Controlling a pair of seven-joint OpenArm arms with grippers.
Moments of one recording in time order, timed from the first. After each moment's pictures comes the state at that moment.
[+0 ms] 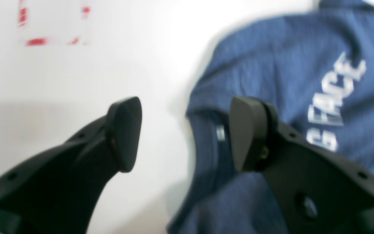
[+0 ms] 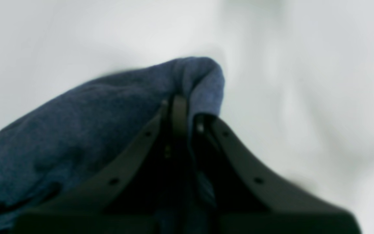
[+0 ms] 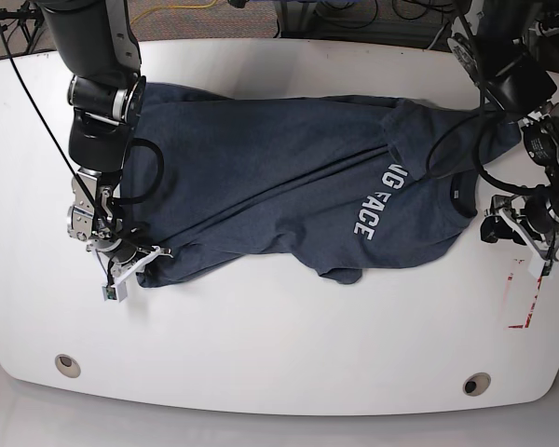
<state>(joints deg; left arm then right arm) -17.4 -15.6 -36.2 82.7 -23.8 -41.7 75.1 30.3 13.6 16.7 35.3 4.8 27.0 -22.0</state>
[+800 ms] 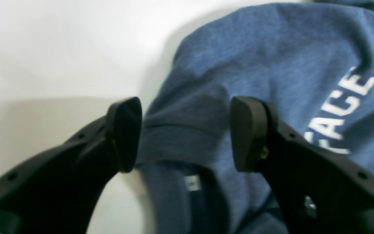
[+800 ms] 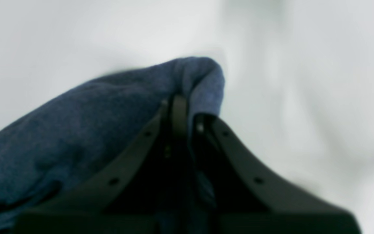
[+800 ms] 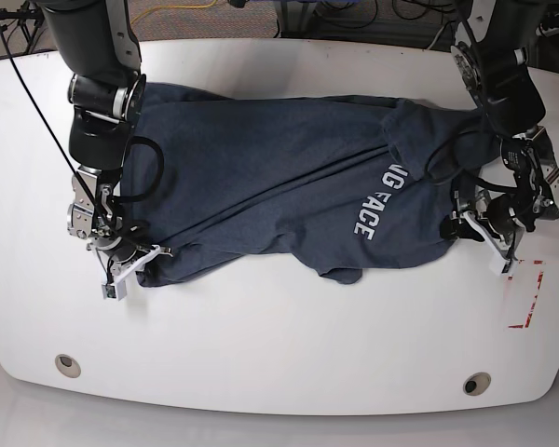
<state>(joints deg) -20.7 -16.9 -26.7 59.5 -21.6 -41.8 58.6 29.6 13.6 16.7 35.5 5.2 27.1 -21.5</state>
